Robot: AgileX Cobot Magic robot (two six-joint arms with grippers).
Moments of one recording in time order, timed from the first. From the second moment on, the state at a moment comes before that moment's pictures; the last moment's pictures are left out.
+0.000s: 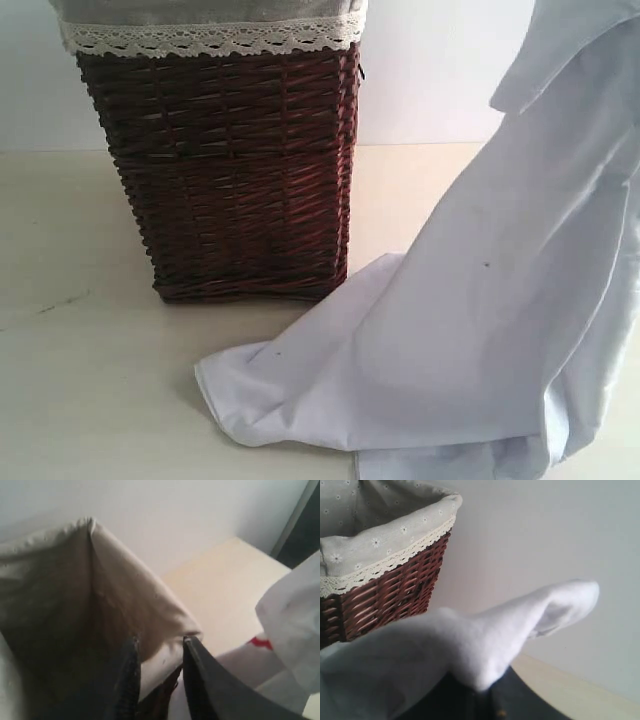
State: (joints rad) left arm -0.50 1.62 -2.22 -0.26 1.23 0.11; right arm 0.10 0.93 -1.03 0.06 0.48 -0.29
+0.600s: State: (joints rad) left arm -0.65 1.48 -1.12 -0.43 0.85 0.44; right arm 0.10 0.93 -1.03 0.13 0.51 -0.26
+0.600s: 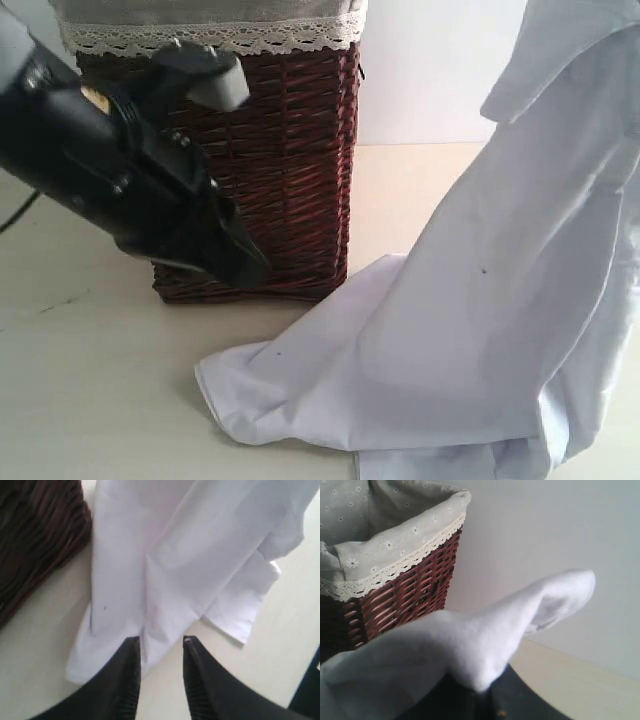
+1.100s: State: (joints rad) left arm -0.93 1.71 -0.99 -0.61 0.53 0.78; right arm 0.10 0.93 -1.03 0.15 0.56 -0.26
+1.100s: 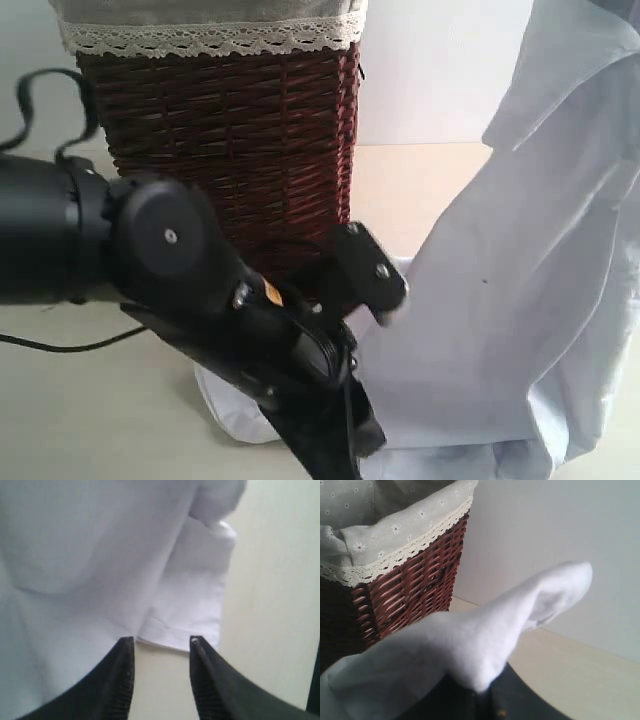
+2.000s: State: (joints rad) left arm -1.21 2.01 -1.16 -0.68 0.01 0.69; right arm 0.10 0.93 -1.03 0.15 0.63 -0.27
